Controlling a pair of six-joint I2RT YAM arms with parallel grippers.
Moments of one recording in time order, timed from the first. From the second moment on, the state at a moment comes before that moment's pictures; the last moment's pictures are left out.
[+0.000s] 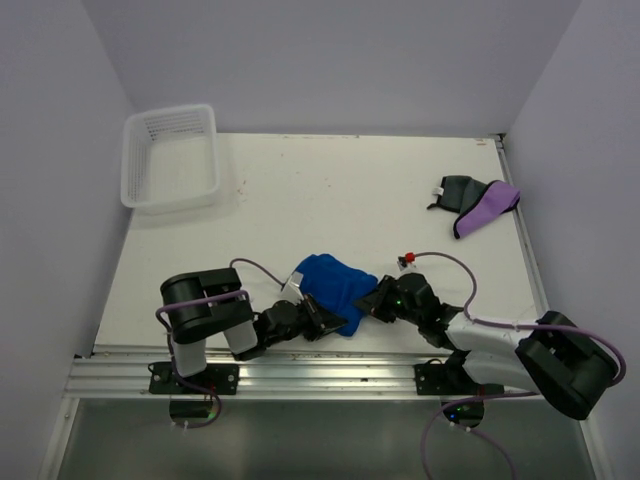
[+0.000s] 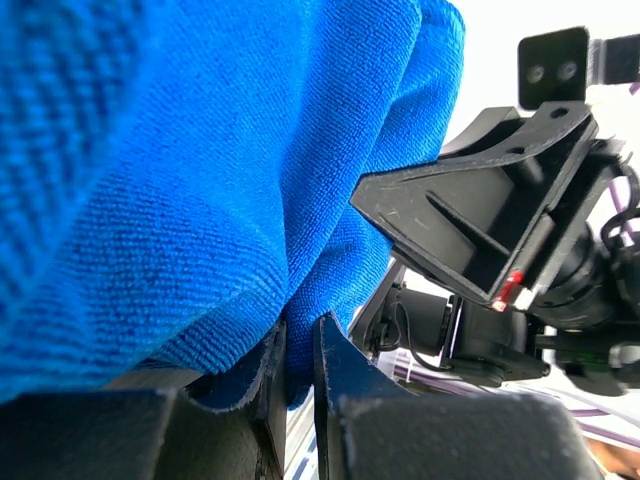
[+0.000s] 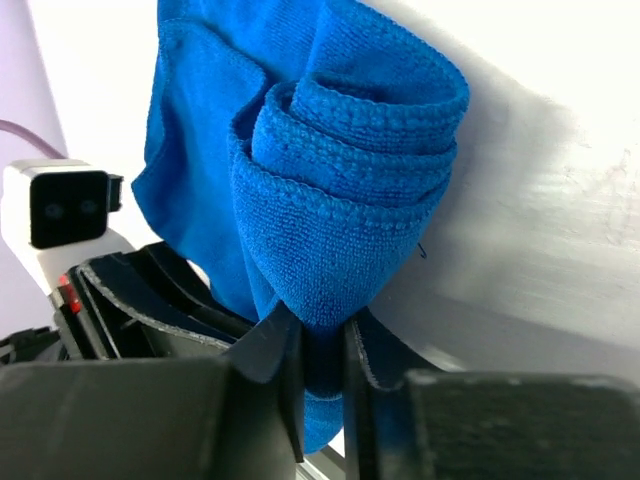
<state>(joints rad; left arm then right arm) -1.12 1.85 0.23 1.24 -0.07 -1.51 0.73 1.14 0.15 0.40 -0.06 1.15</state>
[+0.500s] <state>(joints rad) -1.24 1.37 0.33 0.53 -0.40 -1.18 0.74 1.22 0.39 0.03 -0.02 1.13</state>
